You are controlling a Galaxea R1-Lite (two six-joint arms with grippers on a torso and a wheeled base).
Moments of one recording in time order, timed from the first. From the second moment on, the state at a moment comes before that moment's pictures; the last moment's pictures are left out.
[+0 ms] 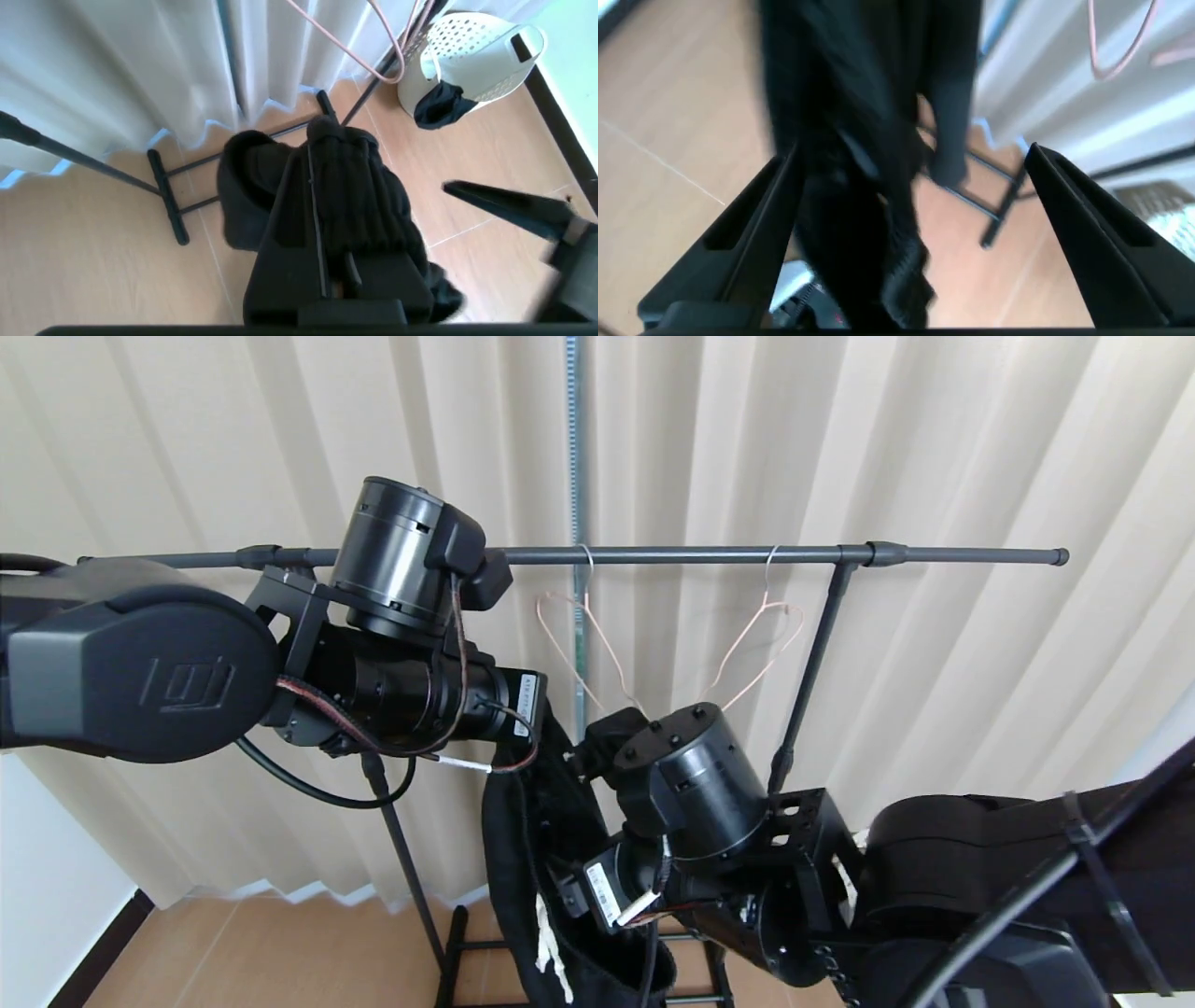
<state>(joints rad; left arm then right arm) -0.62 1.75 -1.35 0.22 0.17 -0.20 0.97 1.95 -1.14 -0.11 -0.38 0.25</state>
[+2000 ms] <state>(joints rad) -0.68 1.82 -1.26 0.21 0.16 -0.18 0.60 1.64 -0.81 -0.43 -0.34 0.30</state>
